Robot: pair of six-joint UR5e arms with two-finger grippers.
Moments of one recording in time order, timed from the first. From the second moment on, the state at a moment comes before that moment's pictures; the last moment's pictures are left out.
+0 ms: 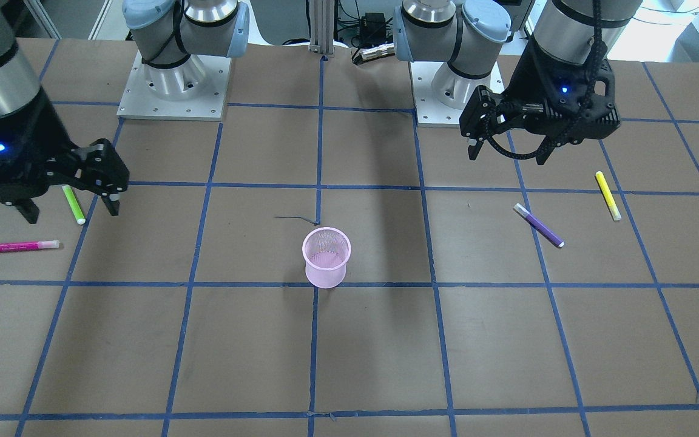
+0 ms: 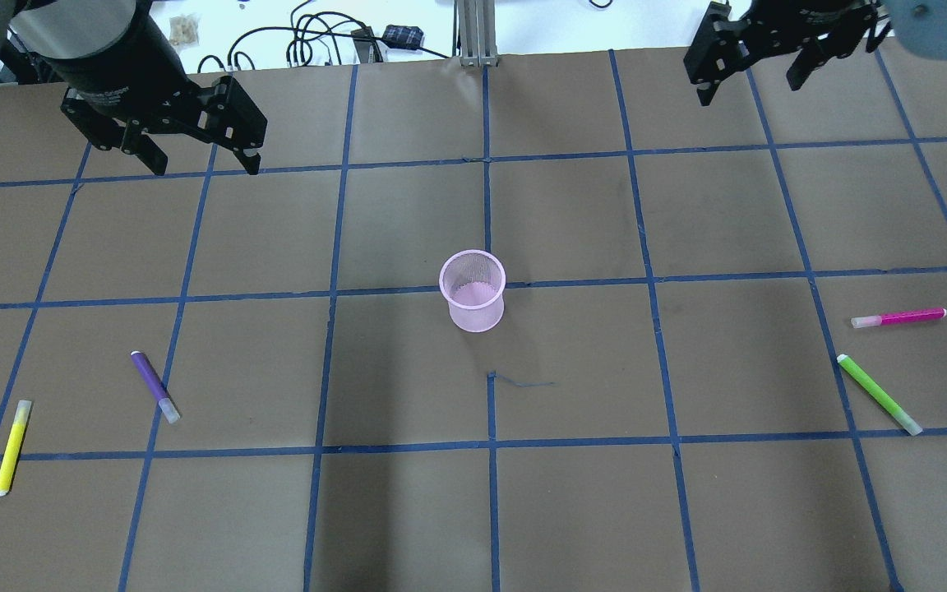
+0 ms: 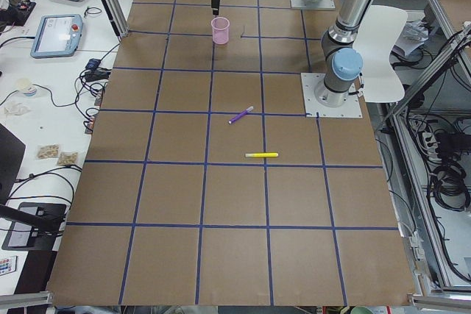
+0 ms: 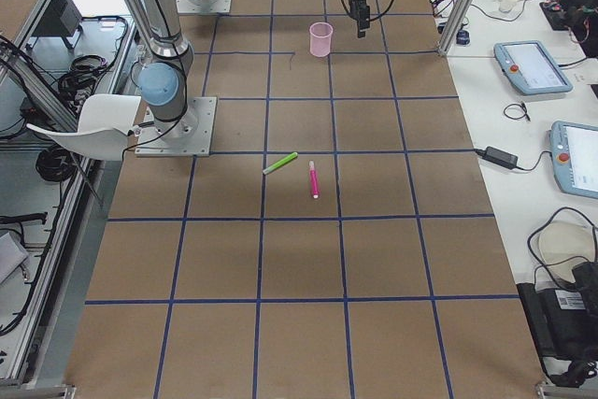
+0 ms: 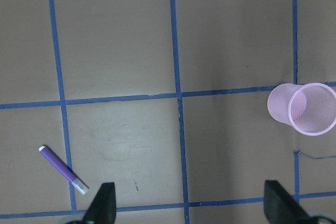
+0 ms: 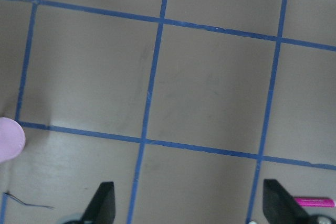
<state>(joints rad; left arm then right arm) -1.54 -1.58 -1.50 -1.60 1.57 0.09 1.44 -1.44 1.42 -1.68 -1.58 -0.36</state>
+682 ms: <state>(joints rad) -1.18 -1.67 -1.72 -1.53 1.51 0.04 0.91 -1.34 1.44 -1.60 -1.46 -1.50</state>
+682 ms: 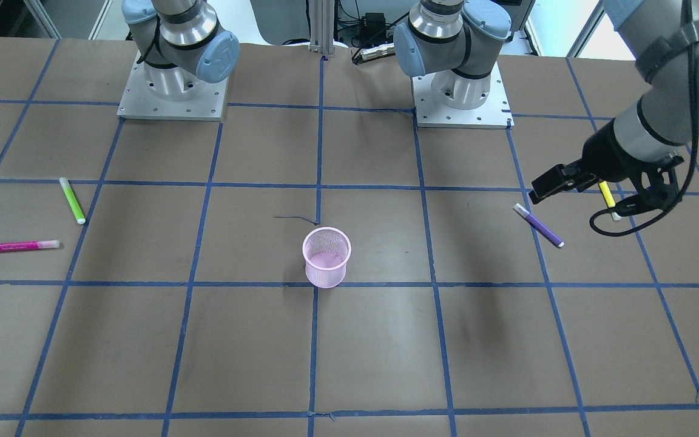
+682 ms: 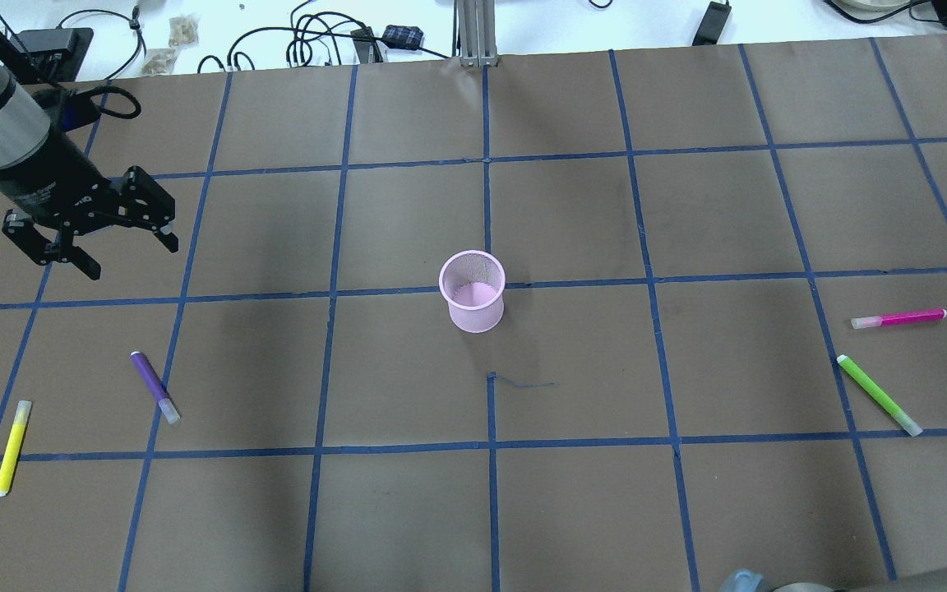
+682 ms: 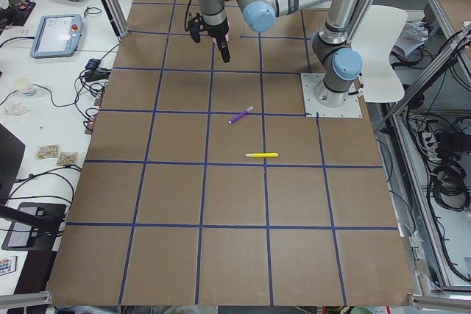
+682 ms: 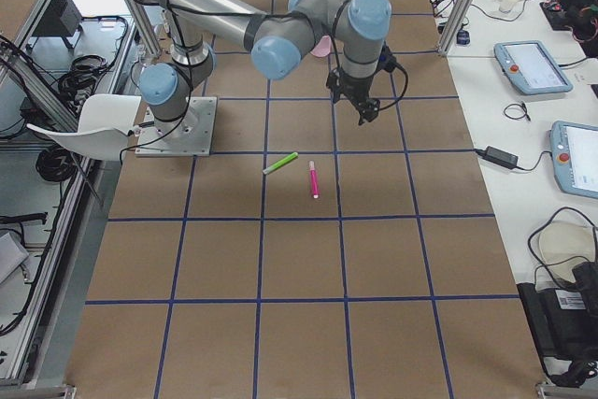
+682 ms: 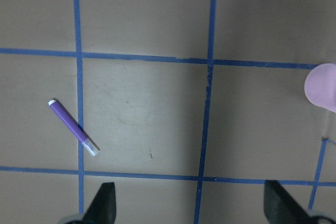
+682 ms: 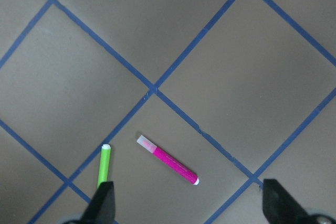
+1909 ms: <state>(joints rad) -1.01 -1.89 -1.88 -1.22 1.51 -0.06 0.65 -0.97 1.55 -1.51 -1.05 -2.54</state>
